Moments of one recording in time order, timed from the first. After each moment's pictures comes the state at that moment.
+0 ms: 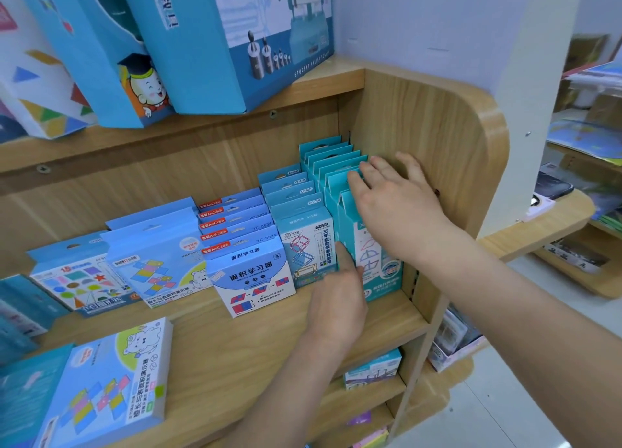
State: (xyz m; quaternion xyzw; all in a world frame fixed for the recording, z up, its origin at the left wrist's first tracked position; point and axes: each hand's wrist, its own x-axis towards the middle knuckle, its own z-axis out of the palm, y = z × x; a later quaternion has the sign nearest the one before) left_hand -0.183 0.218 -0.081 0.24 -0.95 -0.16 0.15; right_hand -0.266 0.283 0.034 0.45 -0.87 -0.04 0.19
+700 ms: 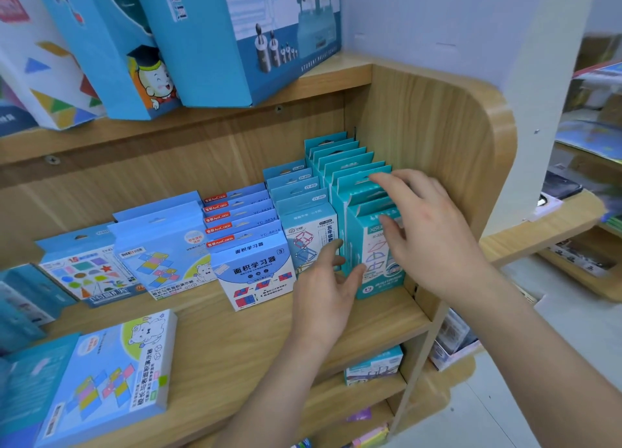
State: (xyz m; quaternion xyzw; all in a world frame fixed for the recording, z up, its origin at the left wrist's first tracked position) left_hand -0.166 0.205 -0.076 0.25 -0.87 -0.33 0.27; right_hand -0.256 0.318 0.008 0.44 -0.83 0.29 0.18
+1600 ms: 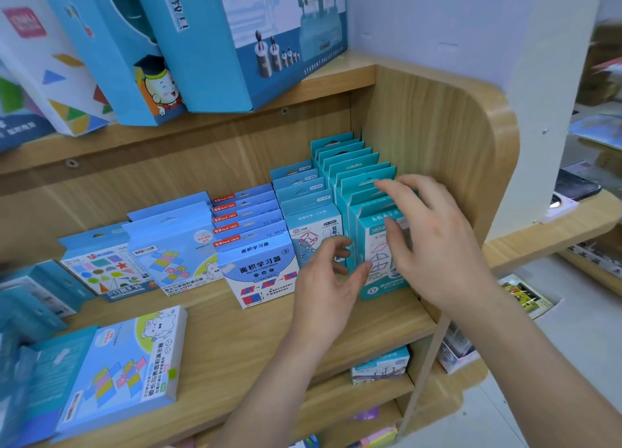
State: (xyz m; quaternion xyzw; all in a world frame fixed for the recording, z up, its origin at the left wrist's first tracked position) left_hand -0.164 0.207 -0.069 0.21 -0.83 -0.39 0.33; right_hand -0.253 0.325 0.001 0.45 -0.80 0.33 0.21
